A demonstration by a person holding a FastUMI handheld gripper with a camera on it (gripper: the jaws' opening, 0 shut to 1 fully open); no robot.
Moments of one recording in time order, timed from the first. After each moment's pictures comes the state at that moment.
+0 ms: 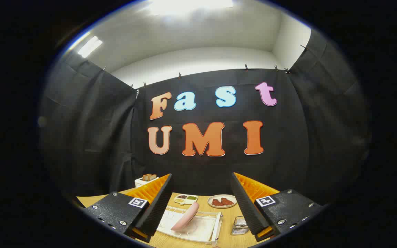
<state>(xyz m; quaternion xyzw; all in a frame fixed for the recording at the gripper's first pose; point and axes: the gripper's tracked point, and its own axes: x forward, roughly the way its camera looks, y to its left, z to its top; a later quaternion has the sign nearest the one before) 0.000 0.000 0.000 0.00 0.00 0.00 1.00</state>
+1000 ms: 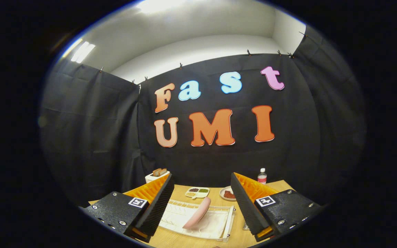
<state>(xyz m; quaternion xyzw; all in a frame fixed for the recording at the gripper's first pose) 0.023 0.019 -0.024 0.05 0.07 0.04 1.00</state>
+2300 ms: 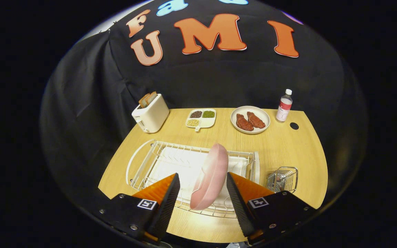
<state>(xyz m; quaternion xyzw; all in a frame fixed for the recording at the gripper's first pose) 0.104 0.052 -0.195 0.05 0.49 0.04 0.87</state>
